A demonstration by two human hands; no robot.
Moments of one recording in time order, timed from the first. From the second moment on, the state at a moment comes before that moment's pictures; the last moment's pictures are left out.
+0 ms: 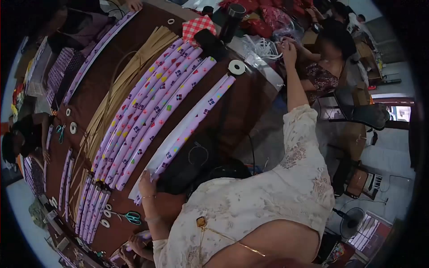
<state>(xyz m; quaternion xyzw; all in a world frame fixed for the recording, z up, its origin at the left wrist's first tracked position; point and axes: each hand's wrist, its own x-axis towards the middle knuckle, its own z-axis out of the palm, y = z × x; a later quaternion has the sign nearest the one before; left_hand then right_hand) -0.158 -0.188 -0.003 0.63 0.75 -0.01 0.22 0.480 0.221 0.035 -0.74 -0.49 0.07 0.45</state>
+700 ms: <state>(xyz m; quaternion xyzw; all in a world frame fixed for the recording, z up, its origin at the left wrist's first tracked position) -0.134 -0.187 0.002 0.54 0.81 0.03 0.21 0.085 0.043 0.012 -0.21 -0.85 0.47 0.05</state>
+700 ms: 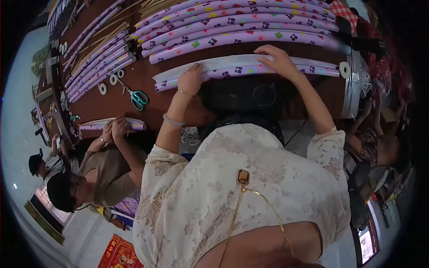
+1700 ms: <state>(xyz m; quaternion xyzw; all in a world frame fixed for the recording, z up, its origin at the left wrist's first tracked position) -0.125 -0.190 0.001 0.52 0.83 0.05 0.19 0.021 0.023 -0.021 -0.18 -0.86 0.47 -0.11</state>
